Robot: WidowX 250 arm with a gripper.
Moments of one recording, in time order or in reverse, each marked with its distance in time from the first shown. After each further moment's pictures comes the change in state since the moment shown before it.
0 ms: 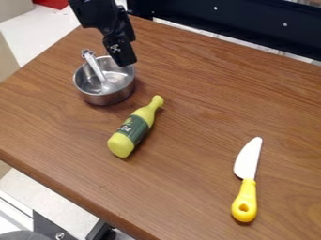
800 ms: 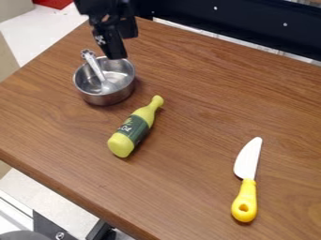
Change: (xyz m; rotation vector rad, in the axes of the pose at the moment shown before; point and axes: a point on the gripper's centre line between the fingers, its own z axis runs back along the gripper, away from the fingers) arm -0.010 0.001 0.010 0.103 -0.036 -0.393
